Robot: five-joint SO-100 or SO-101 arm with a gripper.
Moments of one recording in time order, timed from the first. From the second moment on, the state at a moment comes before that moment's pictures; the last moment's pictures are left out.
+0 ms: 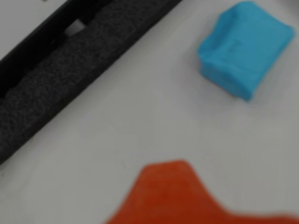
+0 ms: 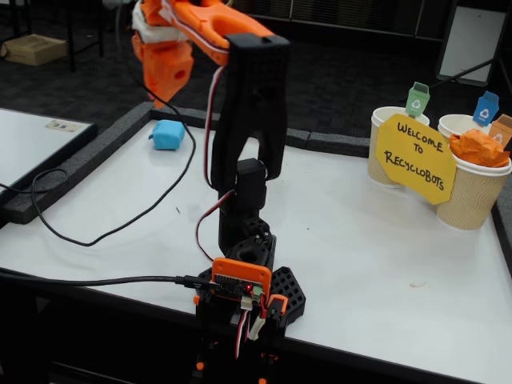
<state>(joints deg) -48.8 89.5 80.5 77.6 -9.7</state>
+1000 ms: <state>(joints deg) -37.2 53.7 46.4 71.7 -9.7</state>
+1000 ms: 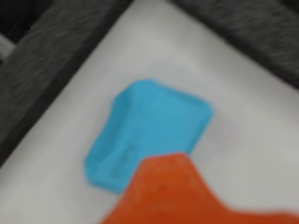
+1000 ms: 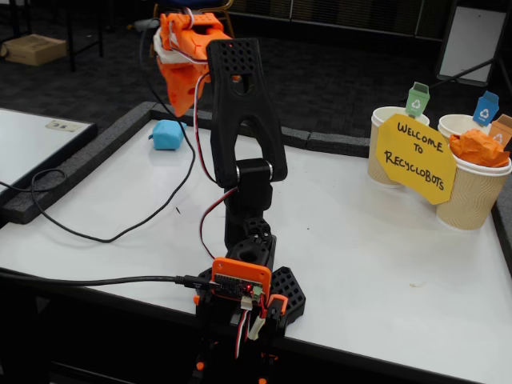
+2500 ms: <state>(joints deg) -42.7 51.7 45.6 69.7 -58.9</state>
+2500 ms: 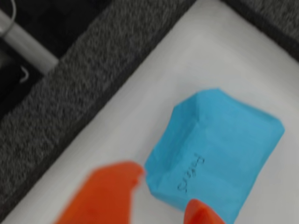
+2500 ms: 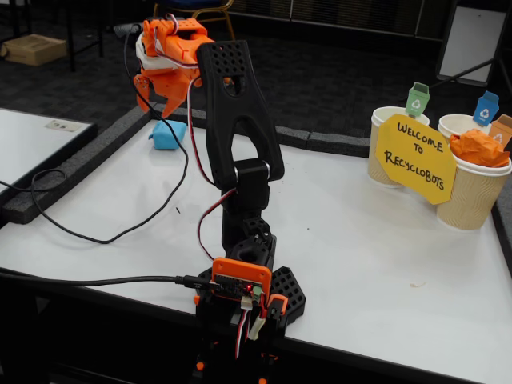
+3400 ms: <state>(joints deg) -36.5 51.7 47.5 70.6 -65.4</state>
